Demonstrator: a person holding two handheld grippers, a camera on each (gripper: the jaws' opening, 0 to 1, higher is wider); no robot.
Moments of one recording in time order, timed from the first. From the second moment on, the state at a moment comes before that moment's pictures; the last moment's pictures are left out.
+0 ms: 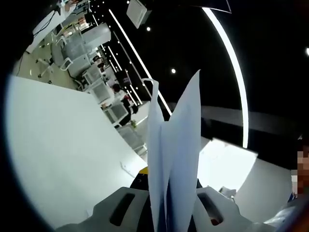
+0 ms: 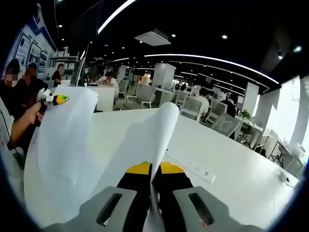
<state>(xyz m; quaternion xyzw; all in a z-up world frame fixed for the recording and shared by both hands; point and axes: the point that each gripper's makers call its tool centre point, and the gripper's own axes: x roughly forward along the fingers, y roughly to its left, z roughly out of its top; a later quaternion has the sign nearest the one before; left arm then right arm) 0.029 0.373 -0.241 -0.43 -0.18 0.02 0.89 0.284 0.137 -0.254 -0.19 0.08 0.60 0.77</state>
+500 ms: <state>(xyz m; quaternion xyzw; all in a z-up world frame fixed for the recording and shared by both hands) 0.032 0.372 -0.245 -0.43 -0.18 0.02 0.89 0.284 0.137 -0.250 -0.19 0.07 0.60 0.77</state>
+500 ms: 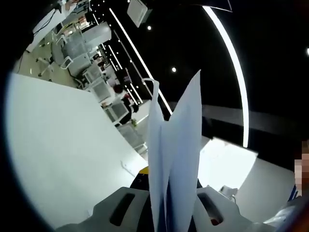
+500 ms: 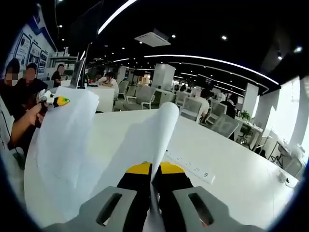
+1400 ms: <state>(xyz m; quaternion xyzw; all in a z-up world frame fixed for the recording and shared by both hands) 0.034 0.371 -0.243 -0.43 -0.17 0.02 0.89 0.284 0.139 -0.246 -0.19 0.07 0.61 0.77</state>
